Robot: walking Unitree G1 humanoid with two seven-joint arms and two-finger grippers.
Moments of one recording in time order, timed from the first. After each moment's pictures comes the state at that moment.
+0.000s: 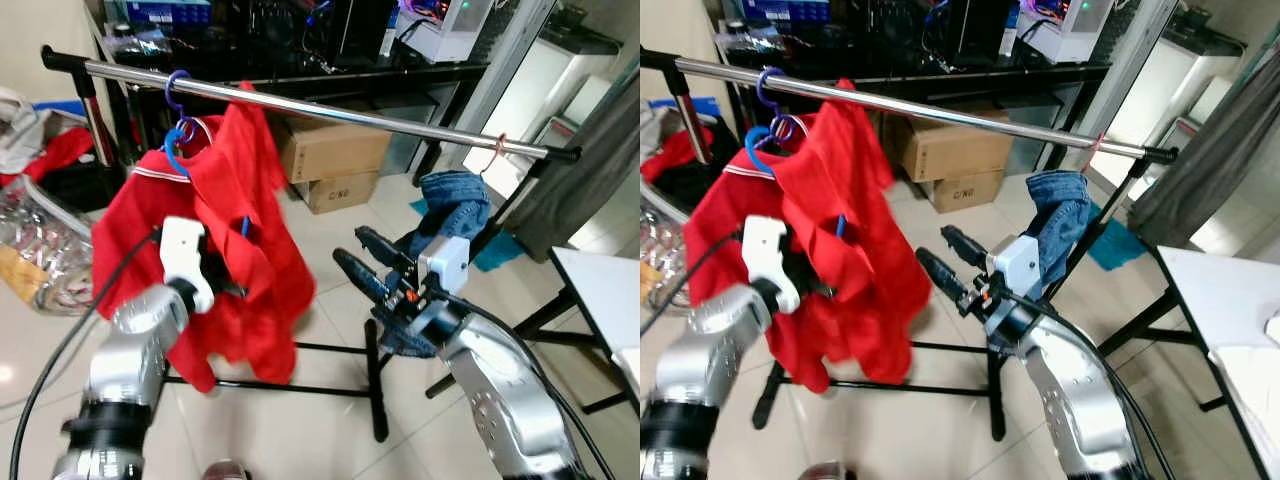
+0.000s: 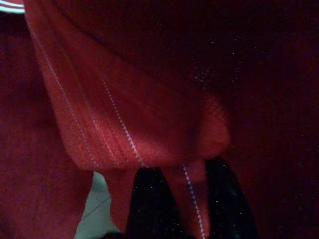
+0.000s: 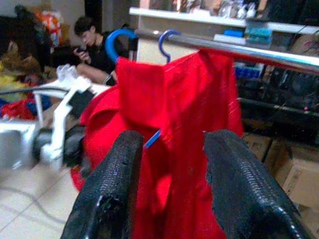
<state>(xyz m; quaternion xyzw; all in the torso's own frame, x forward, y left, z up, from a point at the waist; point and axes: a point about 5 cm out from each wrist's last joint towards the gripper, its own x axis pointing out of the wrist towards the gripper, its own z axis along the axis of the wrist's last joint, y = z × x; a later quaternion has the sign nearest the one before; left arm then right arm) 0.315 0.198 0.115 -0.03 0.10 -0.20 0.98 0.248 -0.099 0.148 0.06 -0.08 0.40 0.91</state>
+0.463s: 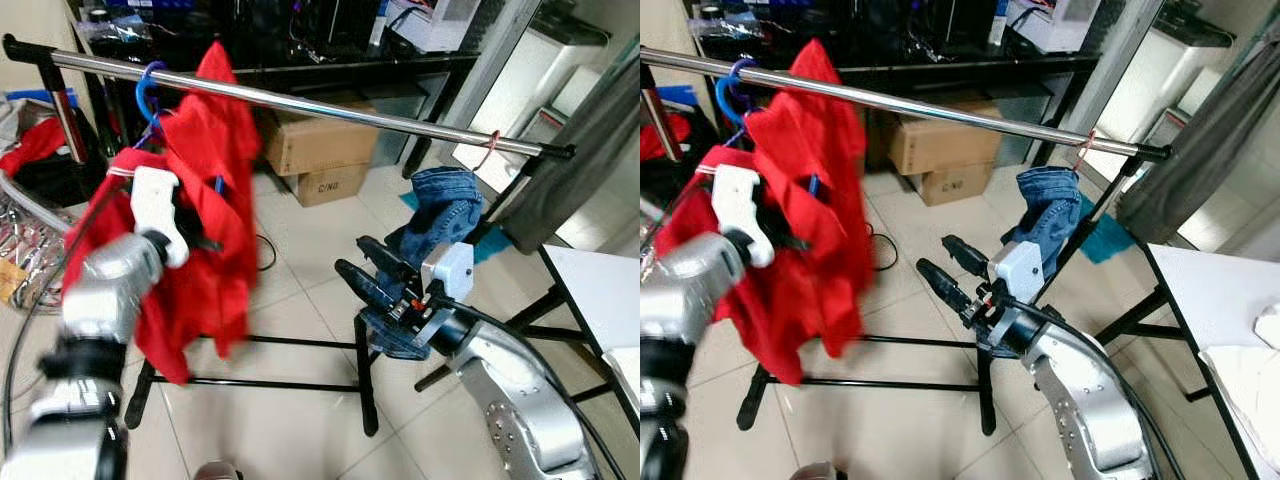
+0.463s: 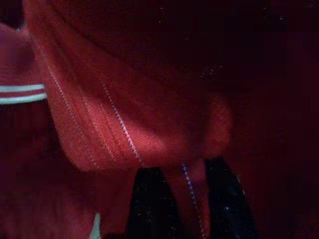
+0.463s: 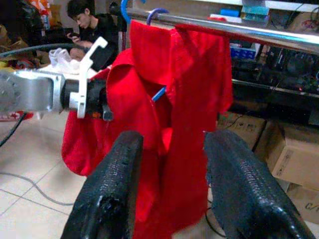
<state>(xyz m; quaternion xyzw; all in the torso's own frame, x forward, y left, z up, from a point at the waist) 0.352 0.234 0.156 0.01 0.09 -0.17 0.98 0.240 -0.105 0.150 0.05 -0.06 0.41 0.91</state>
